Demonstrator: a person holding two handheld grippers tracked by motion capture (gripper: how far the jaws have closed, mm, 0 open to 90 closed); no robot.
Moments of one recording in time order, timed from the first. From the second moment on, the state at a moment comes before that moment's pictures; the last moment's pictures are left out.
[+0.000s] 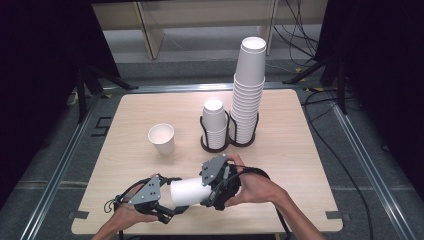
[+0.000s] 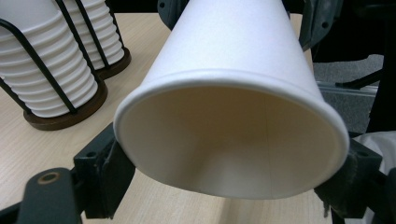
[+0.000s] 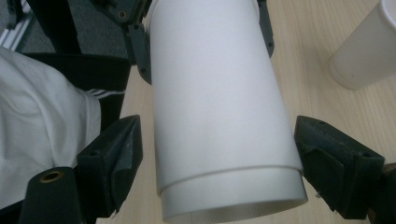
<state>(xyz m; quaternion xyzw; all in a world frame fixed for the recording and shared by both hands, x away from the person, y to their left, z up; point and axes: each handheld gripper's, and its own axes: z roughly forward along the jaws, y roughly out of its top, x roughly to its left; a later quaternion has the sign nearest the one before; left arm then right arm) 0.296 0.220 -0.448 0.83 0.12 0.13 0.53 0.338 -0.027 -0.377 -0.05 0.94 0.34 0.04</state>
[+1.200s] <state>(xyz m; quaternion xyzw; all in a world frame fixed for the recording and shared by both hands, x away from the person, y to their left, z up) 0.293 0.212 -0.450 0.86 0.11 0.12 0.48 0.328 0.005 -0.403 -0.10 0.96 0.24 0.09</state>
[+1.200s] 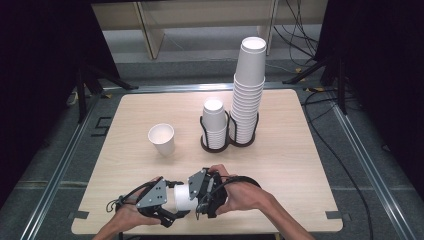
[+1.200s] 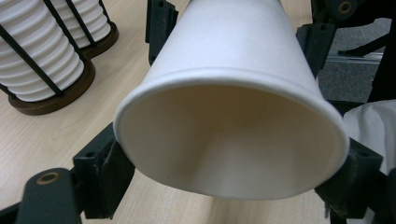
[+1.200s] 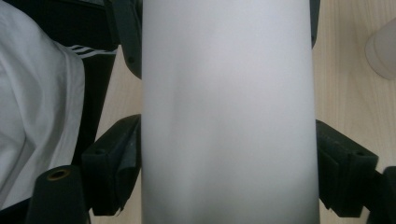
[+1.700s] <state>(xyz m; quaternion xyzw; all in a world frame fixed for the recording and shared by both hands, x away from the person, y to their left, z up) 0.299 0.225 -0.447 0.81 0.14 0.11 0.56 0.337 -0.010 -0.397 -0.08 0.95 0.30 0.07</state>
